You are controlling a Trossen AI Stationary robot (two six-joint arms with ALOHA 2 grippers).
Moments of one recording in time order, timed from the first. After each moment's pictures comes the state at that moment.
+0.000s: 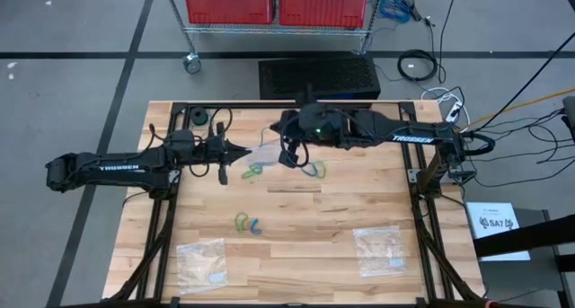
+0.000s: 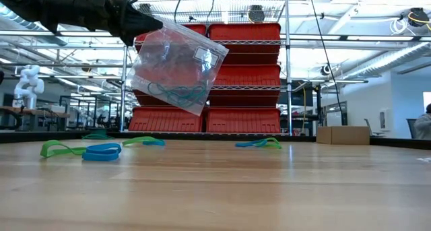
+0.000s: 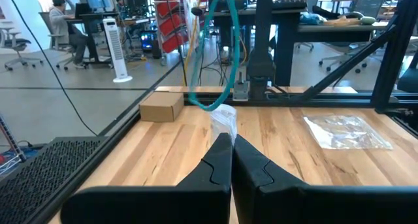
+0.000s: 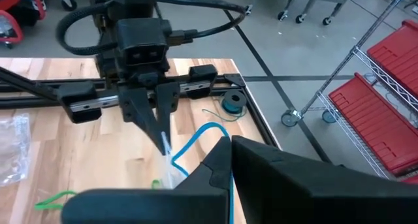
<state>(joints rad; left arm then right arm) 0.26 0.78 0.38 0.36 0.15 0.06 -0.01 1.76 1.94 -0.65 0.35 -0.04</state>
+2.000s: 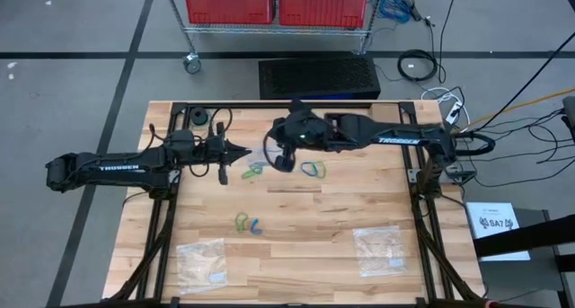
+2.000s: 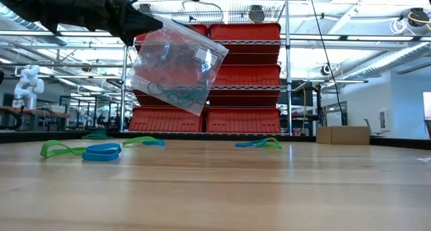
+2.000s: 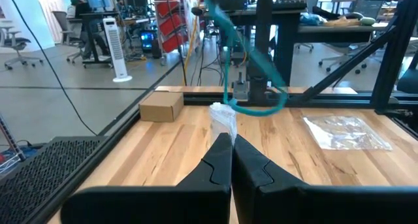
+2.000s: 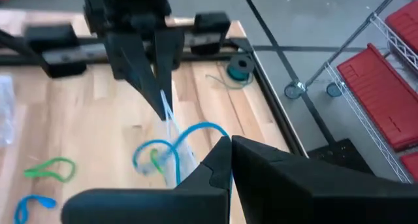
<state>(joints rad) 0.26 0.78 0.38 0.36 0.15 0.06 -0.03 1.83 1.94 -0.72 0.33 -0.02</state>
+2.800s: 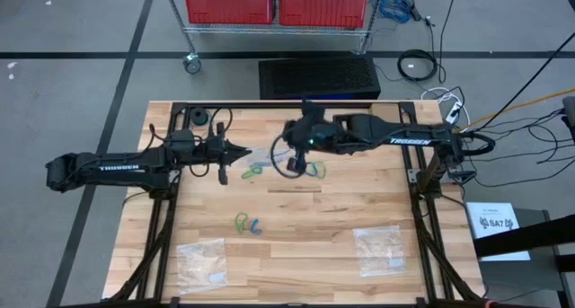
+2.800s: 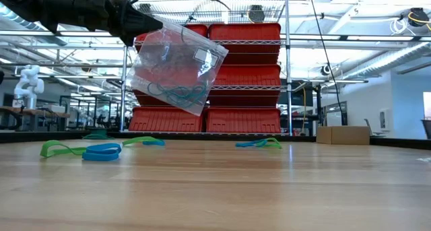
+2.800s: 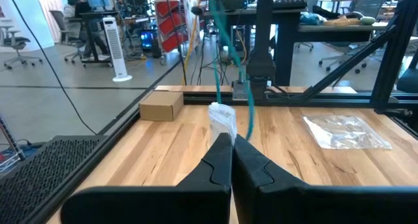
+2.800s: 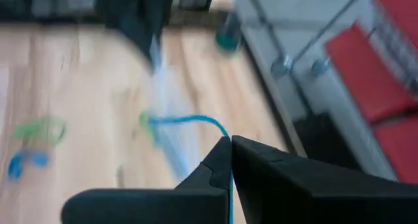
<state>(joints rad) 0.26 0.78 0.38 0.35 0.15 0.06 0.01 1.77 1.94 -0.91 0.41 0.01</state>
